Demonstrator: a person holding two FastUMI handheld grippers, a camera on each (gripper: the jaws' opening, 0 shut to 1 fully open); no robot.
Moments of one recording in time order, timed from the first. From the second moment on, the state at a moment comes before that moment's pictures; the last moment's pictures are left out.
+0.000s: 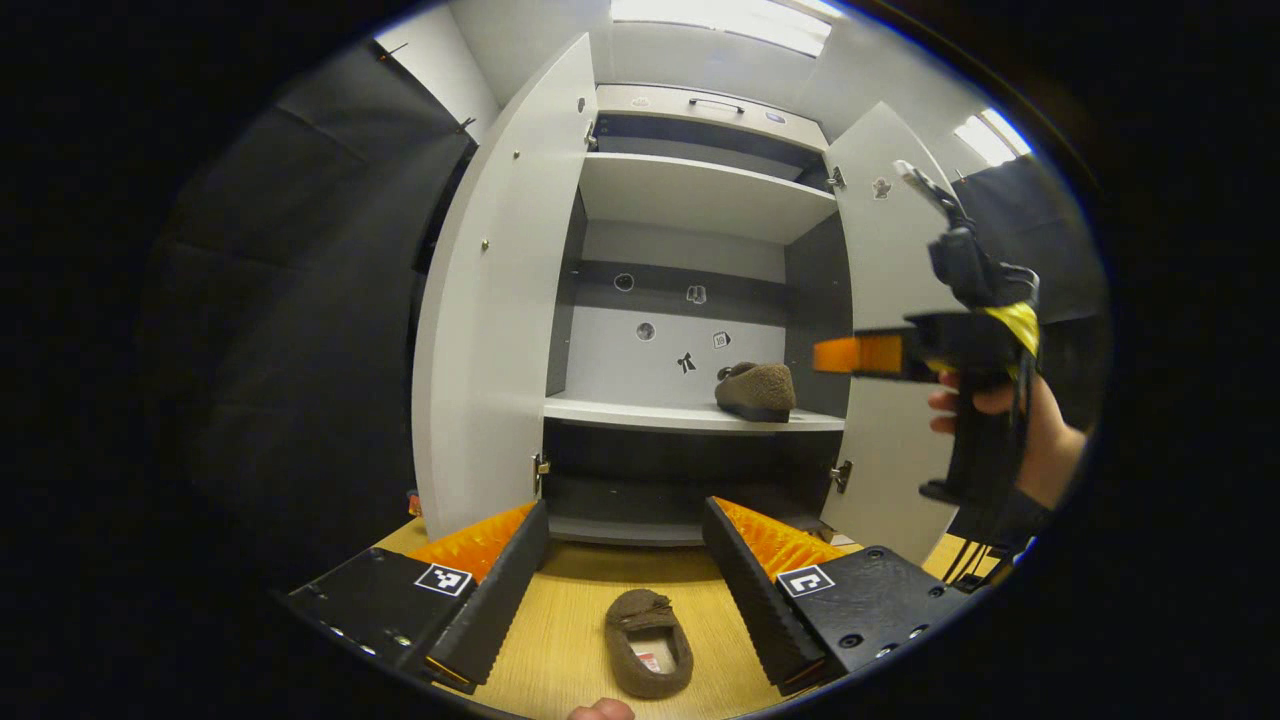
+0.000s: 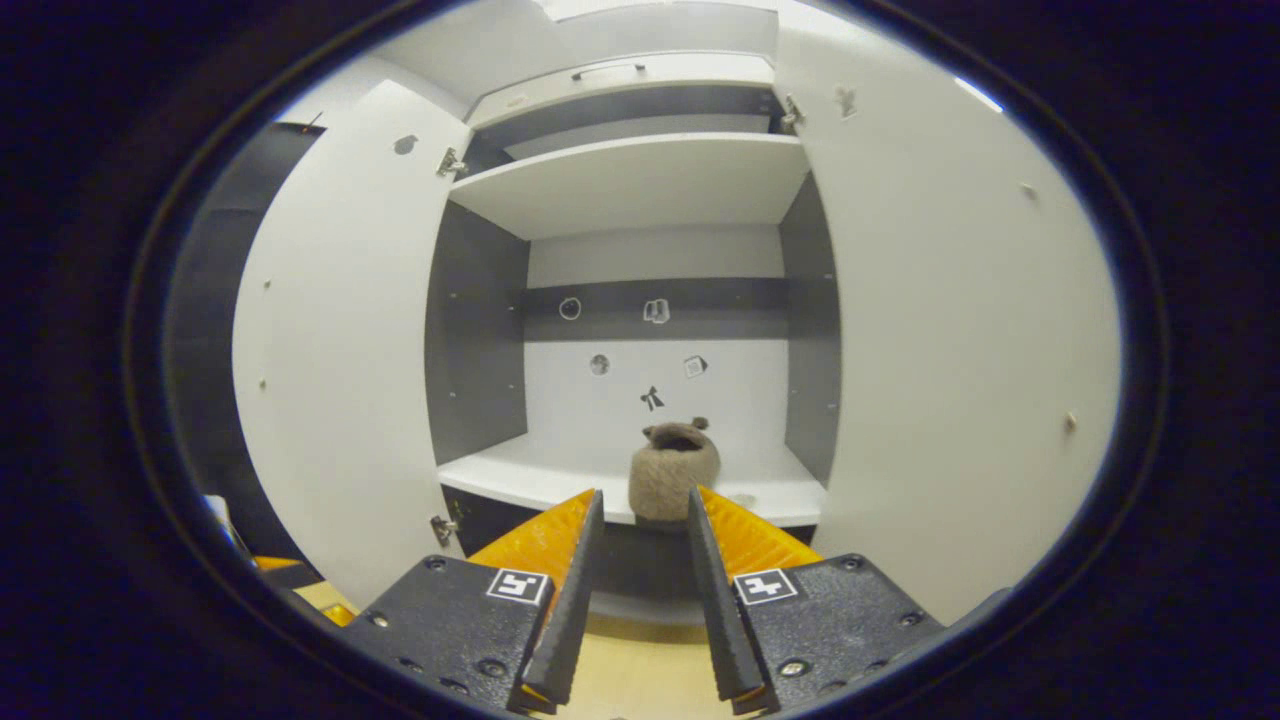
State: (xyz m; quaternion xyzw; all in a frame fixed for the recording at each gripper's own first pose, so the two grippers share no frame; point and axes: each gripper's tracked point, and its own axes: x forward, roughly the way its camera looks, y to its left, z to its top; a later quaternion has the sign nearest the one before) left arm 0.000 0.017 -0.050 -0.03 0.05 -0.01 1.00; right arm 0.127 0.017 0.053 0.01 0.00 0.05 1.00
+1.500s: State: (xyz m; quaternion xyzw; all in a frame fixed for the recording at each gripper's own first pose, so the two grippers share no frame) left arm 0.026 0.016 -0.289 -0.13 0.39 -0.04 0.91; right arm 0.006 -0.040 -0.107 -0.02 0.11 -0.02 0.99
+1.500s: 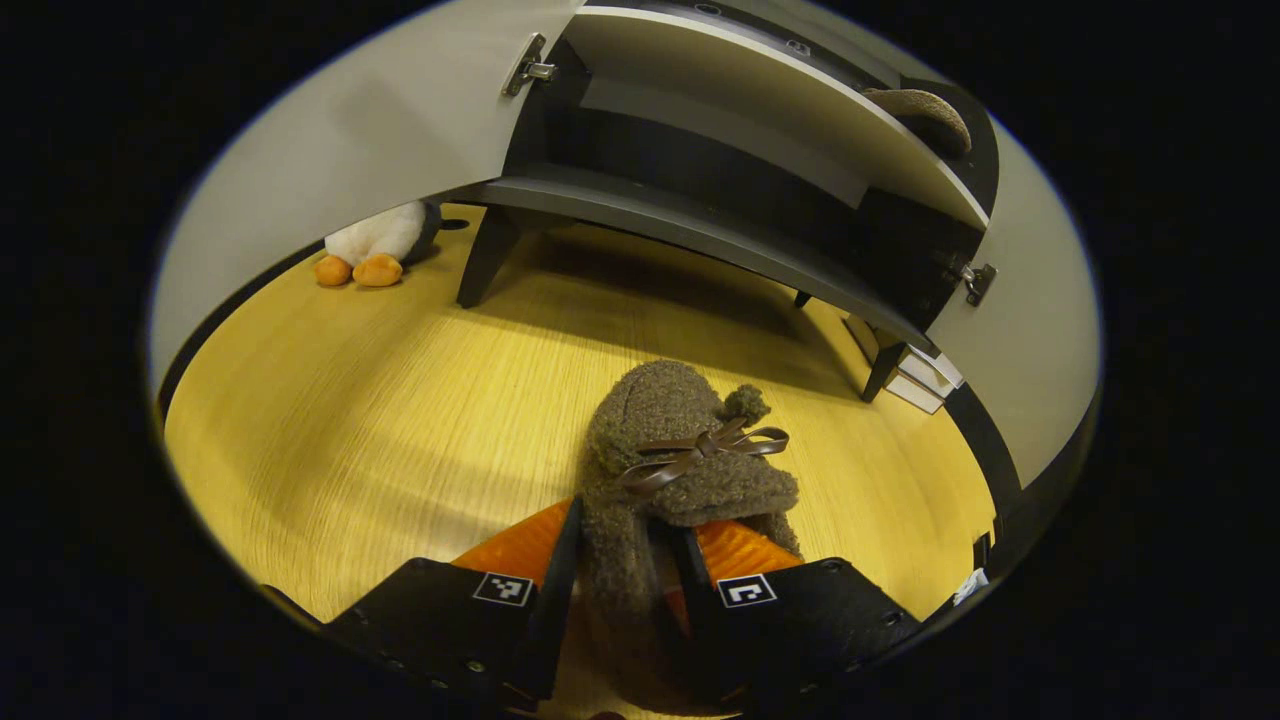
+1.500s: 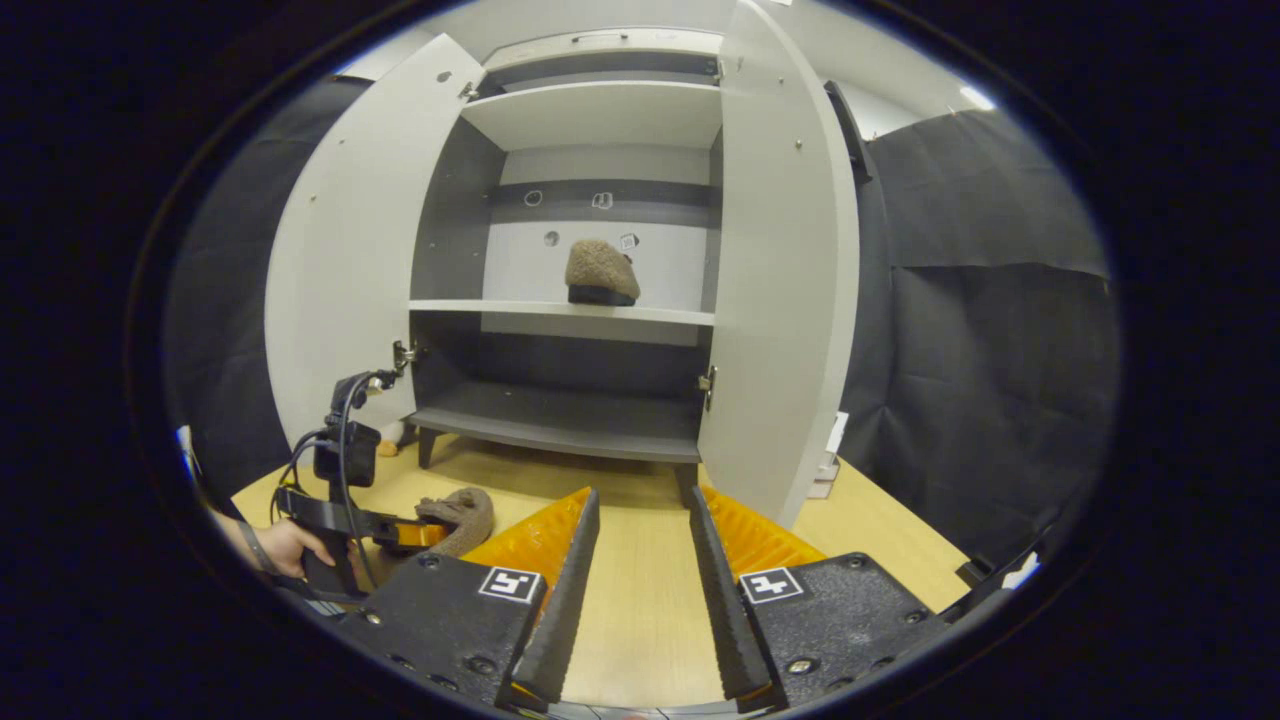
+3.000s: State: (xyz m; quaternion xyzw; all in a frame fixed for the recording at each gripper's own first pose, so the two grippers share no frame) left arm 0.362 0.045 0.020 -0.15 0.28 0.08 0.94; right arm -0.002 -0.050 -0.103 0.00 0.11 -0.04 0.99
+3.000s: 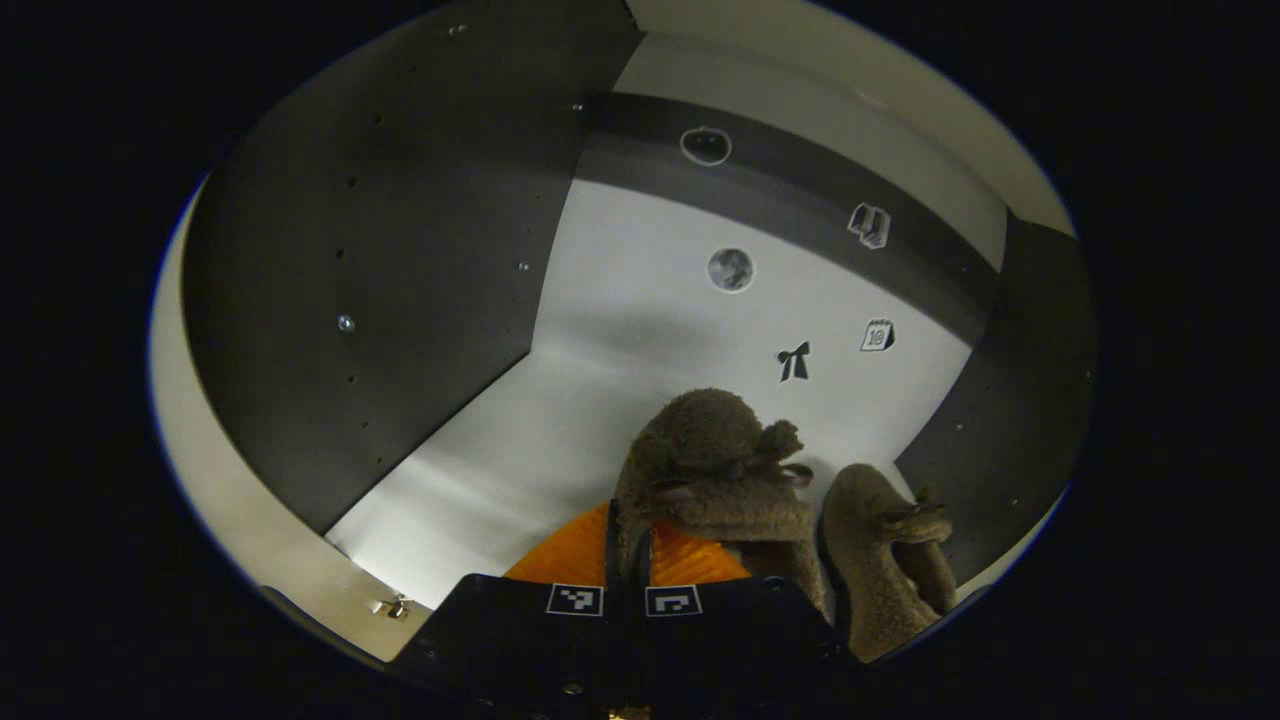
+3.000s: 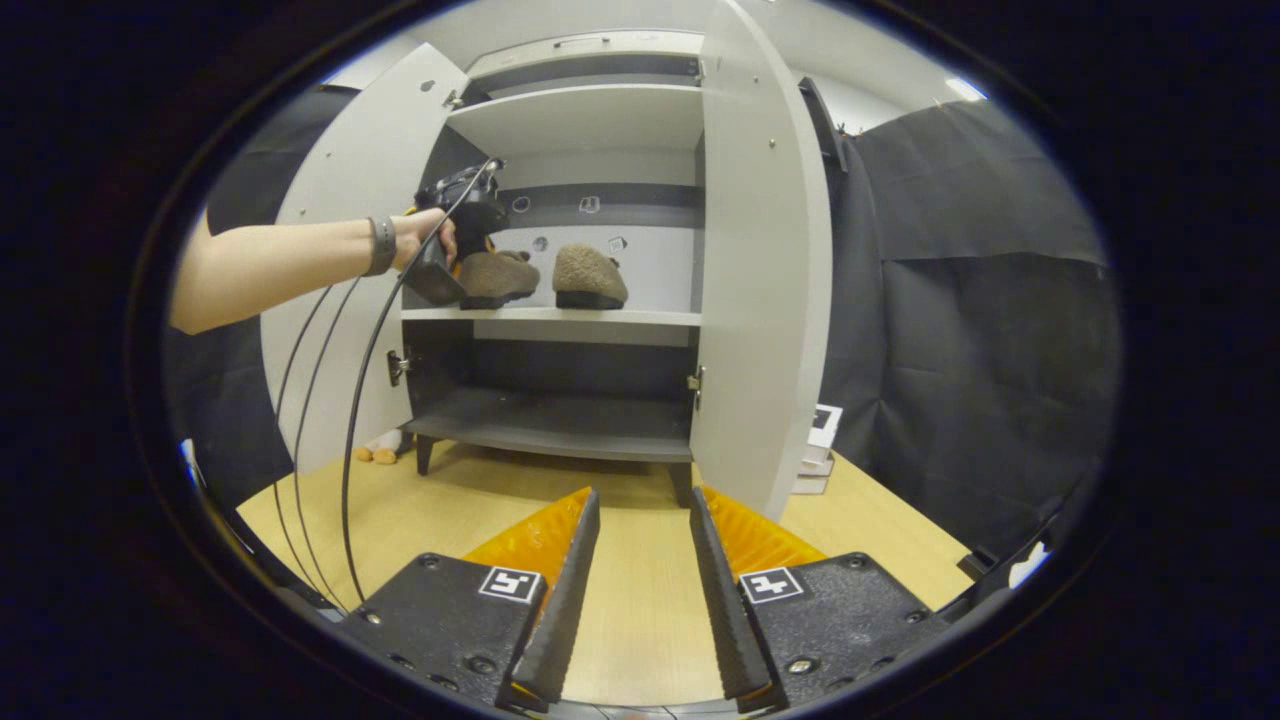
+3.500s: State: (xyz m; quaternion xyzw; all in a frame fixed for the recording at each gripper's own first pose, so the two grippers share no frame) left arm 0.348 0.043 0.038 -0.13 0.29 0.04 0.95; right arm -0.003 -0.049 -0.105 0.01 0.11 -0.03 0.99
